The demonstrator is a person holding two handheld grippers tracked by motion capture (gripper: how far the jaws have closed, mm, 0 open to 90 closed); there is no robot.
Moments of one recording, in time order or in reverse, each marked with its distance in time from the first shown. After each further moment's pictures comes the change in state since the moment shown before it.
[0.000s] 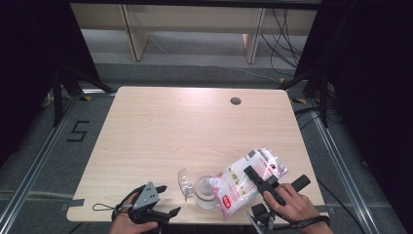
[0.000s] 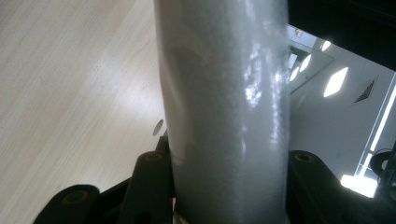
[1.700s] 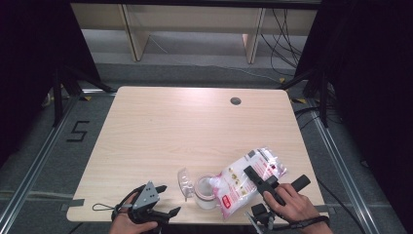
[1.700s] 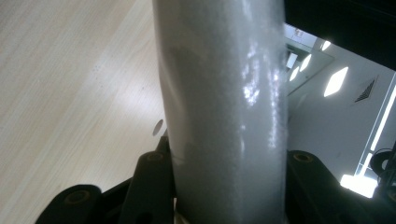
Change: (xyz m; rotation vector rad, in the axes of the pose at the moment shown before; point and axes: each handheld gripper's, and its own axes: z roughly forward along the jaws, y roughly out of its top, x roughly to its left) left arm -0.001 0.000 0.000 -0.010 0.003 -0.003; right arm -0.001 0.001 0.000 0.000 0.007 0.008
